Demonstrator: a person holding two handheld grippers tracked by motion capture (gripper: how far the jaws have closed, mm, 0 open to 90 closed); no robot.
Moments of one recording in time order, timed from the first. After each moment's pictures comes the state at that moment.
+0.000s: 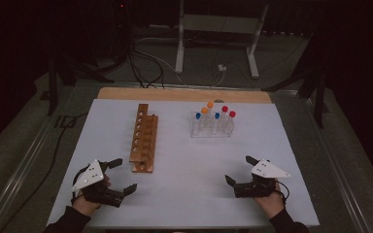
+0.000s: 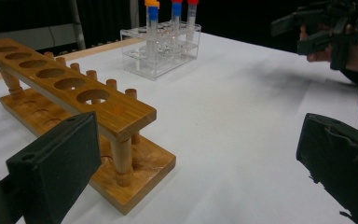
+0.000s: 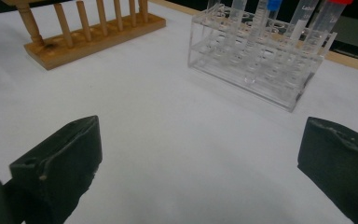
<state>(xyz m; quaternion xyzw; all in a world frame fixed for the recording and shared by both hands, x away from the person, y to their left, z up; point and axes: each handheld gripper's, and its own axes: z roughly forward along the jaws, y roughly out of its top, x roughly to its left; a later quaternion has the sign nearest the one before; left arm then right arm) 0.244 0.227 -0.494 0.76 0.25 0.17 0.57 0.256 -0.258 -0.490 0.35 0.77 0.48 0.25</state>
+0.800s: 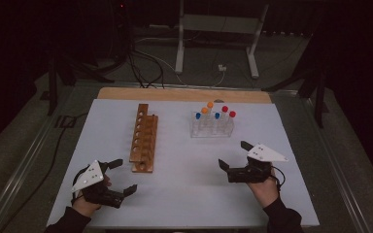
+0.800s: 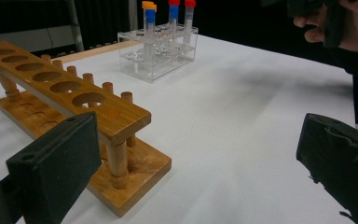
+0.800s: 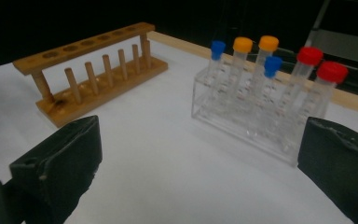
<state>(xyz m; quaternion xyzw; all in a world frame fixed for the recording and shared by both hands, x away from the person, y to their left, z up) 0.242 0.226 -0.492 0.76 0.25 0.16 0.58 0.278 -0.230 -0.441 0.35 0.75 0.51 0.25</state>
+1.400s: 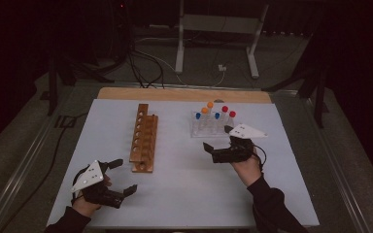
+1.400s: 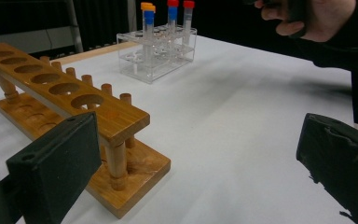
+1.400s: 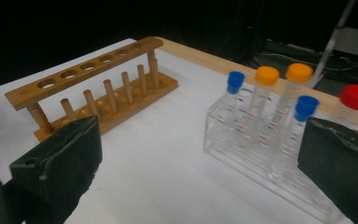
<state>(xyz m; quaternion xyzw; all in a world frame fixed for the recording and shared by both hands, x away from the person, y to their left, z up) 0.242 0.226 -0.492 0.76 0.25 0.16 0.58 0.331 -0.192 -0.432 0.35 0.76 0.51 0.22</state>
